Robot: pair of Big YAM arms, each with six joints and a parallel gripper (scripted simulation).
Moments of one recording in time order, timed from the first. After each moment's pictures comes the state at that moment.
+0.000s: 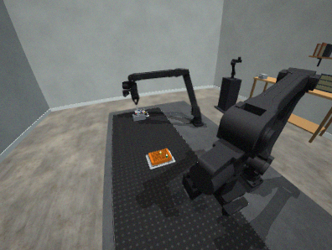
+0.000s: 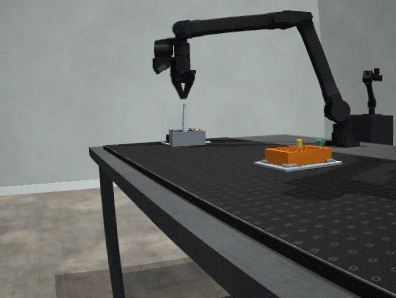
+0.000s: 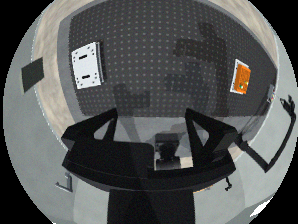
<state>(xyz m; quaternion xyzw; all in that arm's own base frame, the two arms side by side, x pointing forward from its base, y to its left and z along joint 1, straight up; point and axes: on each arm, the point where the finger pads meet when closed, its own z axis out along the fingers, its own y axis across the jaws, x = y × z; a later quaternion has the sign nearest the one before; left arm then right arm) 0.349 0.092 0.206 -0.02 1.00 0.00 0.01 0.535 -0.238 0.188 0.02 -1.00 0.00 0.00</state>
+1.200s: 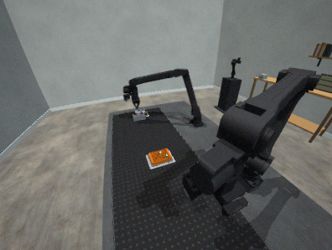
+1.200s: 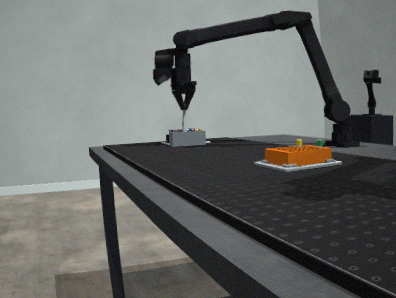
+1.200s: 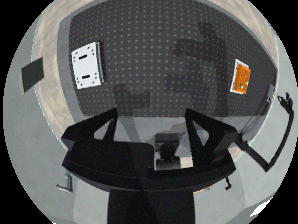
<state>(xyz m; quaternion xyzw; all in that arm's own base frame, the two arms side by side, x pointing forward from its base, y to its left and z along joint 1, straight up) 0.349 0.092 0.206 -0.02 1.00 0.00 0.01 0.534 -0.238 0.148 0.02 -1.00 0.00 0.00</state>
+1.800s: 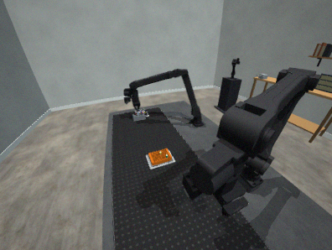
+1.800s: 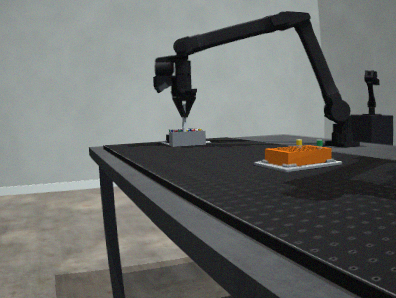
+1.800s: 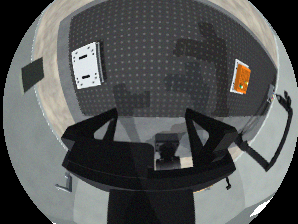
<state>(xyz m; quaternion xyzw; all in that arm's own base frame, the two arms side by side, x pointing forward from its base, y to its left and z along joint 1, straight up) 0.349 0.092 0.206 -0.02 1.00 0.00 0.01 0.534 -0.238 0.121 0.02 -1.00 0.00 0.00</state>
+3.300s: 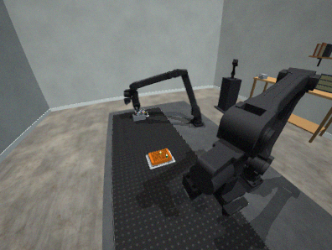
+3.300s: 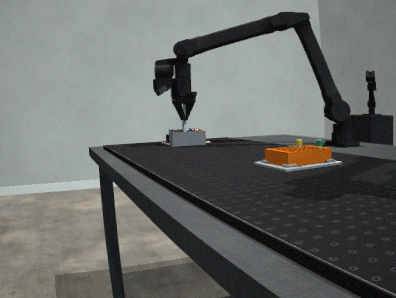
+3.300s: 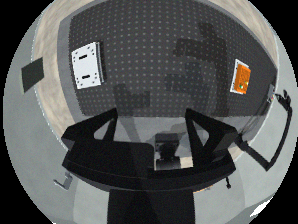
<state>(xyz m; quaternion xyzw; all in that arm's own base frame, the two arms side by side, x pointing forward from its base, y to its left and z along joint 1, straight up) 0.349 0.092 0.206 -0.02 1.00 0.00 0.01 0.535 -0.238 0.111 0.02 -1.00 0.00 0.00</state>
